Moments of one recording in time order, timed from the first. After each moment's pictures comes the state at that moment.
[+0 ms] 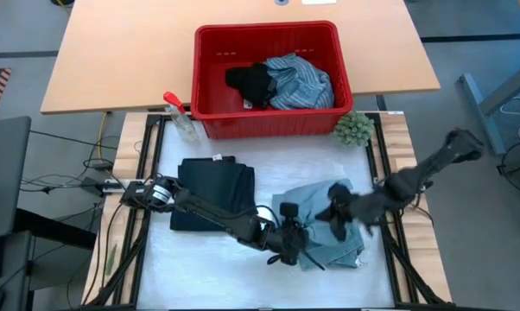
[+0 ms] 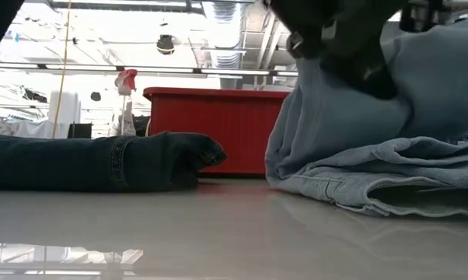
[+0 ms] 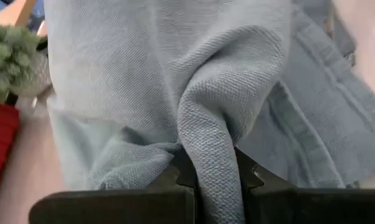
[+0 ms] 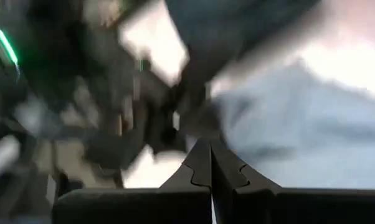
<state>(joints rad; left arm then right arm) -0.35 2.26 1.85 -0.30 -0.54 0.09 0.54 1.07 0.93 -0.56 0.34 0.98</state>
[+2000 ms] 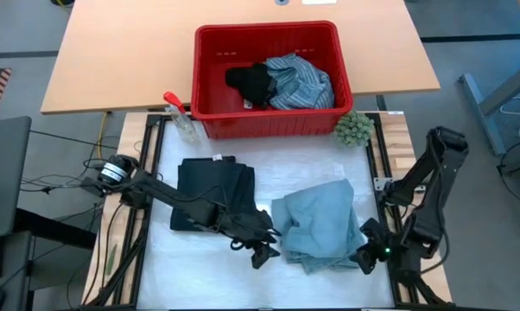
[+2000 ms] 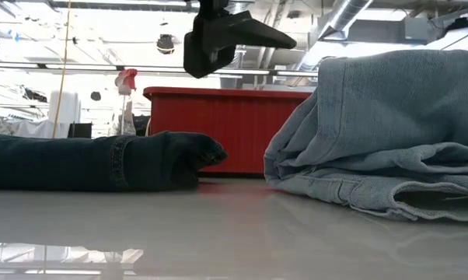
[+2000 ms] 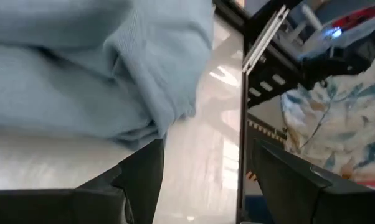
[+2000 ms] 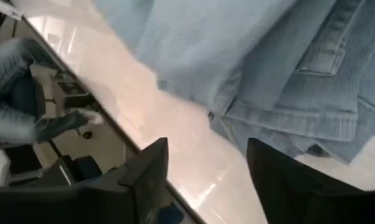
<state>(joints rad) -0.35 1.80 1.24 0.06 -0.04 -0.81 1.14 1.22 0.90 -0.84 0.47 2.06</state>
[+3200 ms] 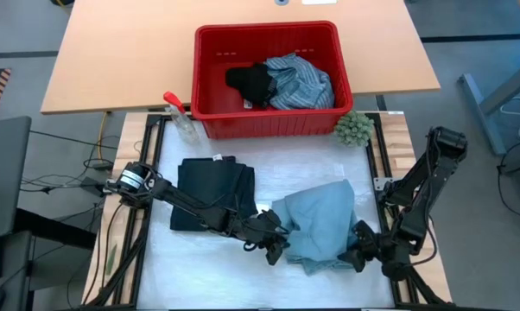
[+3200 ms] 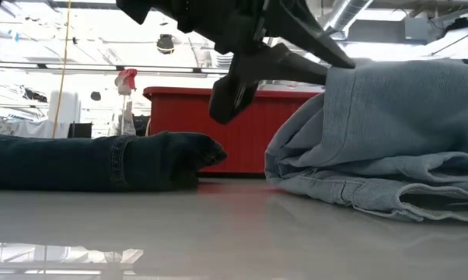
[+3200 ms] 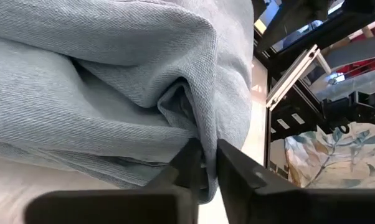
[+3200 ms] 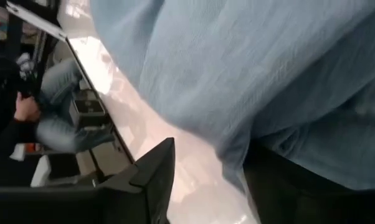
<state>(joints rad) -0.34 1.97 1.24 0.27 -0.14 -0.90 1.12 1.23 0.60 -0.35 0.65 1.93</state>
